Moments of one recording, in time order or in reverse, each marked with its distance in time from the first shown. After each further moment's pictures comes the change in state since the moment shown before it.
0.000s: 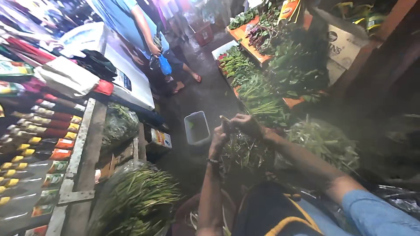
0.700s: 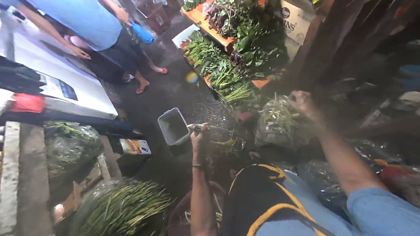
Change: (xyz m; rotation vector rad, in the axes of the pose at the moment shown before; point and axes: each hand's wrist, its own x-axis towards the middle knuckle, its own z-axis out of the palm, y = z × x) left_hand -0.007 -0.045 0.019 -0.354 0.204 -0.178; right_hand -0.198 0.091 -0.178 -0.512 0.018 1.029
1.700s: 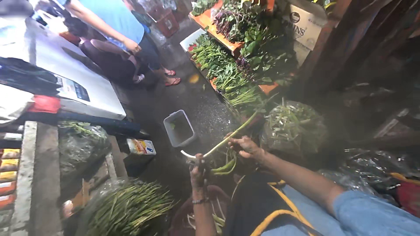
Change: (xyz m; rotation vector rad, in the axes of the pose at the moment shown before) left_hand -0.078 -0.027 -0.059 -0.305 0.109 -0.063; right_hand -0.084 -0.214 0.120 1.762 -0.676 0.489
